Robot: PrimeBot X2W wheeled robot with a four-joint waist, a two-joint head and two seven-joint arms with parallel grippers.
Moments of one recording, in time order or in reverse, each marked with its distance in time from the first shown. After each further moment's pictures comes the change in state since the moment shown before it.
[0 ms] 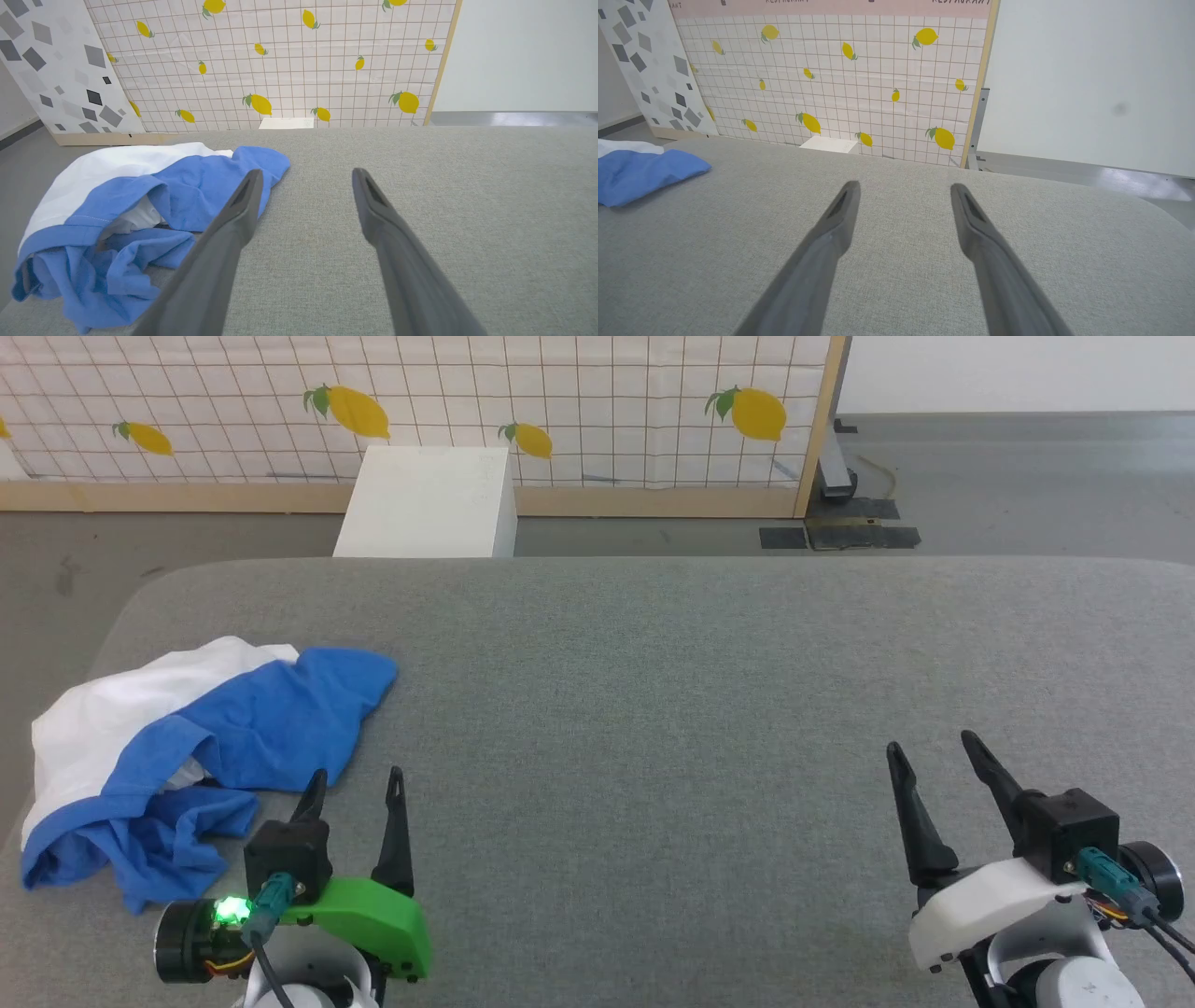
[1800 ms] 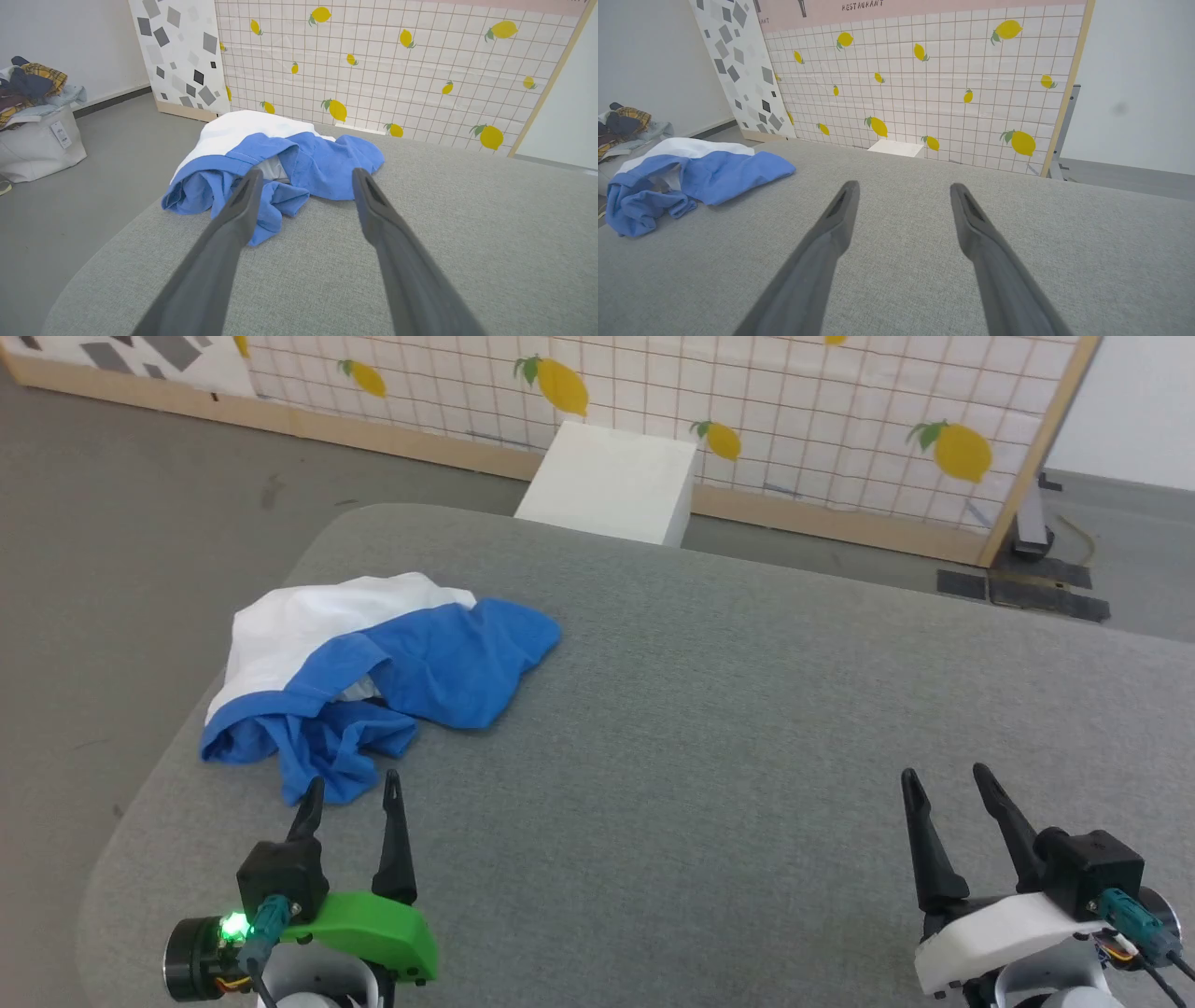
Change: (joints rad) left arm 0.003 0.000 -0.026 0.048 -0.073 0.053 -0.109; right arm 0.035 0.000 -0.014 0.072 0.097 0.000 -0.110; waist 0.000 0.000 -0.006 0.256
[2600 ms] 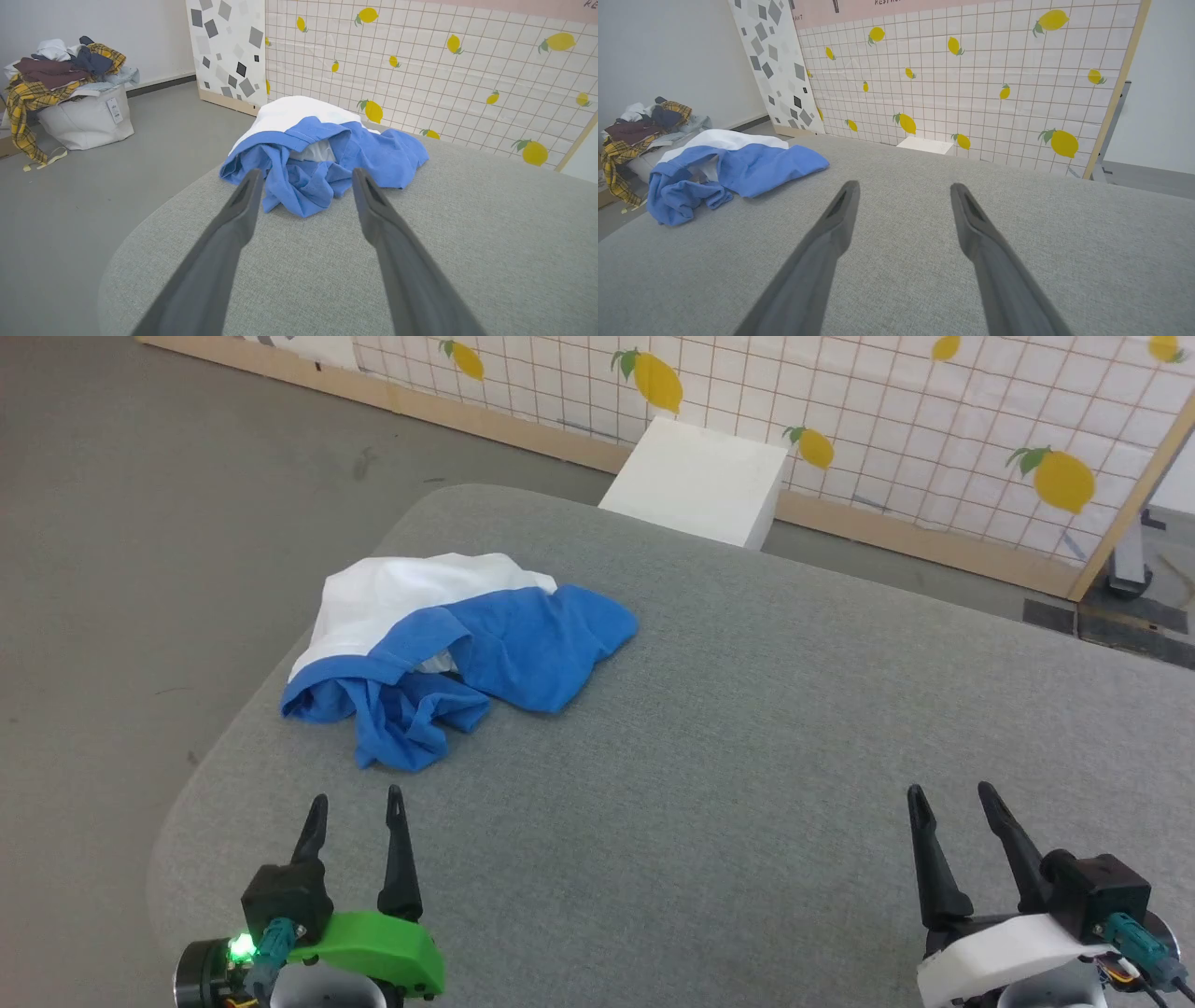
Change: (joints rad) left arm 0.019 0.000 -0.024 0.030 -0.039 0.035 -0.058; right arm 0.020 0.000 -0.005 0.038 0.023 0.000 -0.058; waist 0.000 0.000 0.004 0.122
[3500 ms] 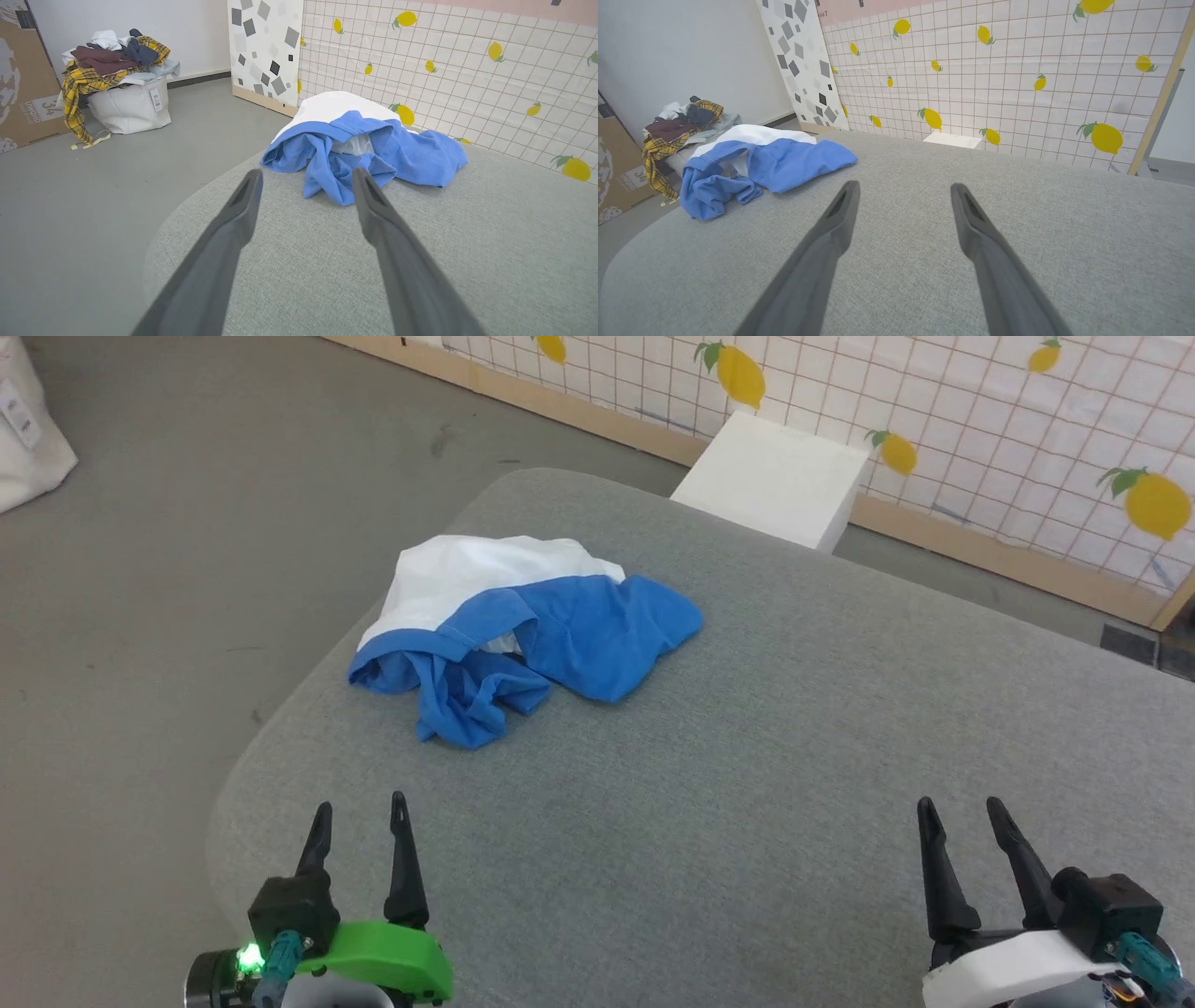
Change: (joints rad) left arm 0.001 0.000 -0.025 0.032 -0.031 0.029 -0.056; right arm 0.016 0.001 -0.009 0.029 0.037 0.000 -0.047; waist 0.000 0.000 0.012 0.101
